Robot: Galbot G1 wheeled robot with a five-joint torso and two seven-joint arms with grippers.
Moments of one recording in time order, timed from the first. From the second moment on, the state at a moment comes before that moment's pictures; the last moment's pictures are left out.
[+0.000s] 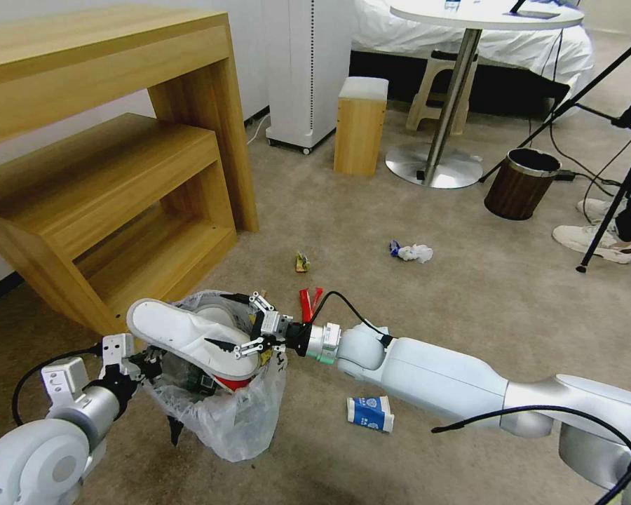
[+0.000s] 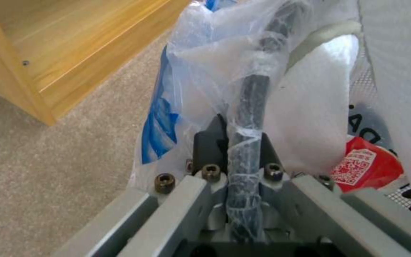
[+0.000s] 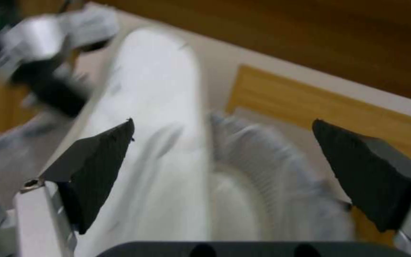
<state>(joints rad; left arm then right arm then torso) 1.62 -0.98 -0.79 -2.21 -0.94 0.57 -0.24 -0.27 1.13 -0.88 1.38 0.61 0.60 -0.21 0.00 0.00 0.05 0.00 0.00</state>
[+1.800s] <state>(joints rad) 1.61 -1.02 -0.77 -2.16 -0.88 0.55 -0.22 -0.78 0.53 -0.53 1.55 0.55 0.23 -0.12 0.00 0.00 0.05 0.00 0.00</state>
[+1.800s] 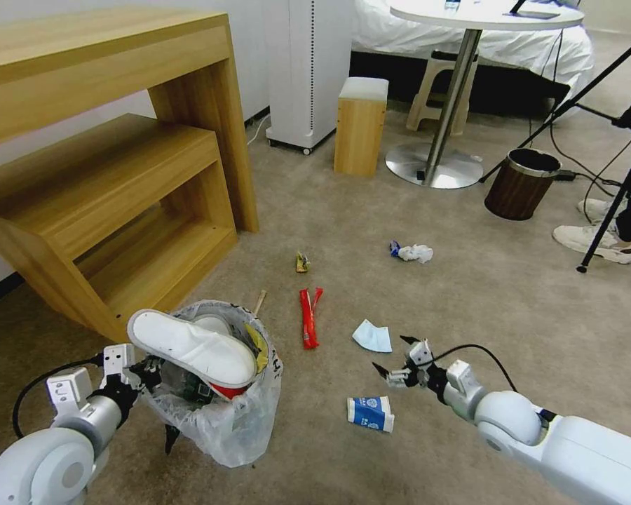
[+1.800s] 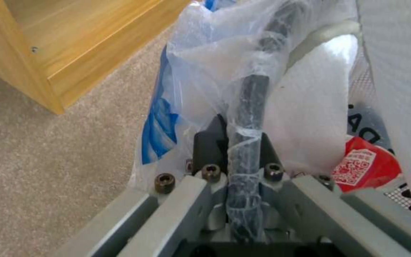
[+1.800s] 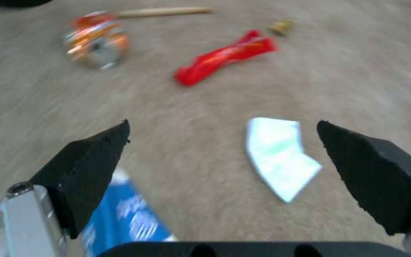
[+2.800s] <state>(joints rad) 1.59 -1.03 -0.75 -2.13 -0.87 0.54 -0.22 -0.72 0.78 -0.58 1.12 0.31 0.50 -0.35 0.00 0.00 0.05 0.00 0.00</state>
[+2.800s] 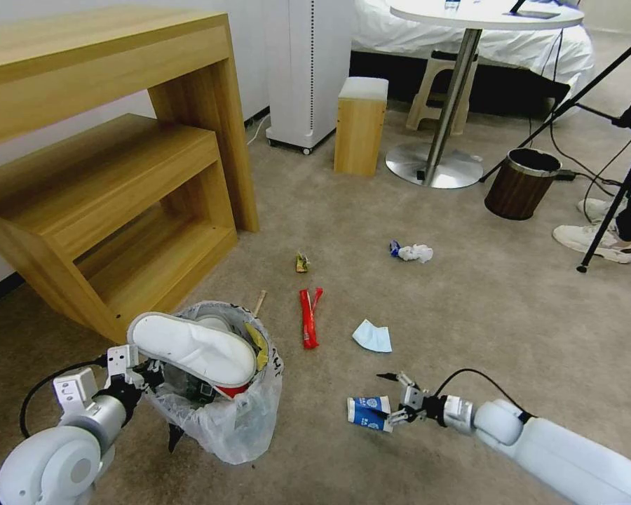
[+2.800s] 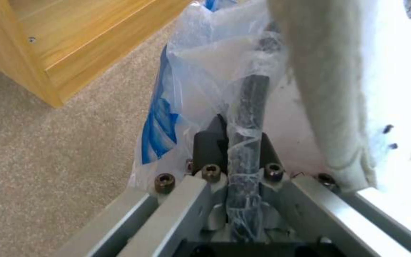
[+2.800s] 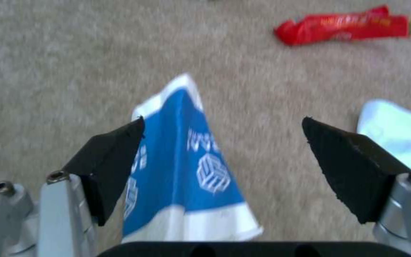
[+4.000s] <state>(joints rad) 1.59 -1.03 -0.74 -2.13 -0.88 0.53 -0.22 -0.79 0.81 -0.51 1.12 0.41 0.58 -0.35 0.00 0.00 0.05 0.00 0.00</state>
